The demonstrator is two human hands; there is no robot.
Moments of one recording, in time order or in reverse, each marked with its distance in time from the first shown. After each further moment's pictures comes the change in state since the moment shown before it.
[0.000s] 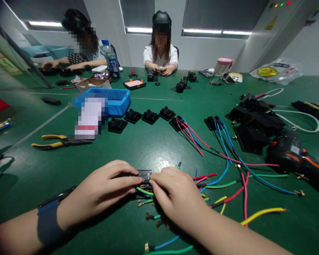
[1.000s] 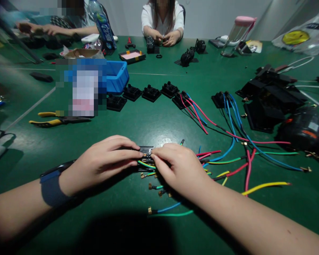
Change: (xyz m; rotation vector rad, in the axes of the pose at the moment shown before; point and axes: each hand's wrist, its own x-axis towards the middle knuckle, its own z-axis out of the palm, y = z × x) left_hand 0.001 -0.002 0.002 -0.009 -0.025 -0.016; right_hand 0.002 0.004 -0.001 0.053 -0.002 -0.032
